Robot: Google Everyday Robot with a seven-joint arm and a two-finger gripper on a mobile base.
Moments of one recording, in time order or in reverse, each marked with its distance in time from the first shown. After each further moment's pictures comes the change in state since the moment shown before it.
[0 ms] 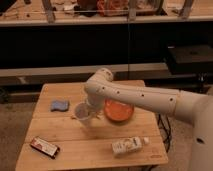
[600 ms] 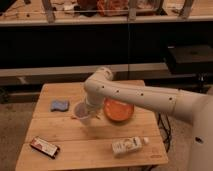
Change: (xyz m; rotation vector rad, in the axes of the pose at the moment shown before) arm 0.003 -0.002 -0.001 0.001 -0.002 -0.005
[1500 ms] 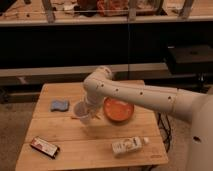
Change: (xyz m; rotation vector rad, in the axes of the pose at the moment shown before) arm 0.005 -0.002 -0.002 0.001 -0.001 -0.006
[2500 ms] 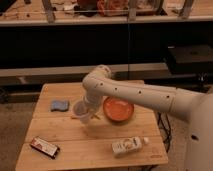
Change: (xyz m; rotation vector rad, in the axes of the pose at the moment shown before) arm 0.005 -0.003 -0.001 0.001 -0.002 -0.008
